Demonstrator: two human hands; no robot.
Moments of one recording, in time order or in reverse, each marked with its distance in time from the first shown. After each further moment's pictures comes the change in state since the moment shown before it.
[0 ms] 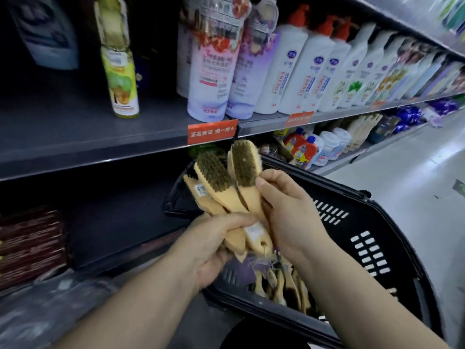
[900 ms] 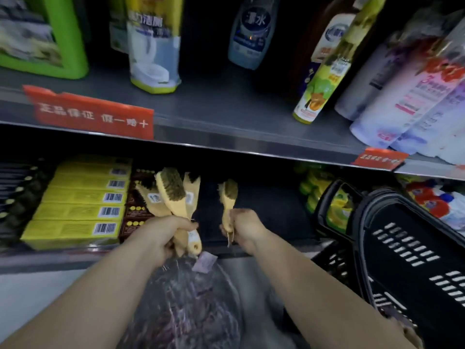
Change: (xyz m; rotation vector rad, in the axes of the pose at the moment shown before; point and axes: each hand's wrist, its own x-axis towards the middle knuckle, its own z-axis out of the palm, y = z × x) left_hand -0.041 0.009 -0.312 -0.110 0.637 -0.018; right_hand 0.068 0.224 0.229 -0.354 -0.239 0.563
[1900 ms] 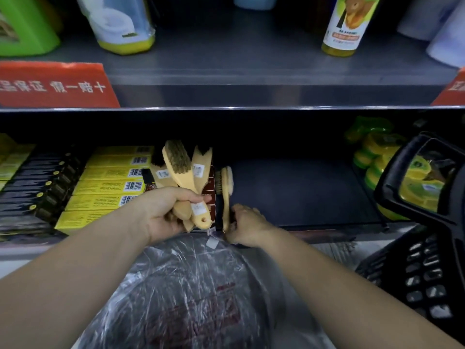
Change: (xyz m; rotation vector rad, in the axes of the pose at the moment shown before) left_hand 0.013 0.015 0.009 0.025 0.064 0.000; right_hand 0.069 0.058 -0.001 -1.198 -0.301 -0.359
